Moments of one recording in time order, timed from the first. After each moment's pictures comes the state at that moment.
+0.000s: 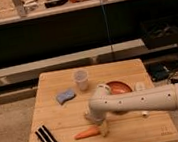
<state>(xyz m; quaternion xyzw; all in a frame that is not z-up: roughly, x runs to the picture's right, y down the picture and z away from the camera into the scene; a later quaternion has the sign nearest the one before) -0.016 0.290 0.804 -0.31 -0.20 -0.25 0.89</state>
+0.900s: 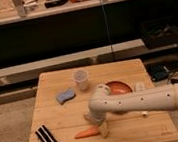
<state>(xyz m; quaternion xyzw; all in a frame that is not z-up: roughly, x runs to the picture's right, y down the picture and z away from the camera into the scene) -0.015 0.290 0.803 -0.32 -0.20 -0.25 0.89</state>
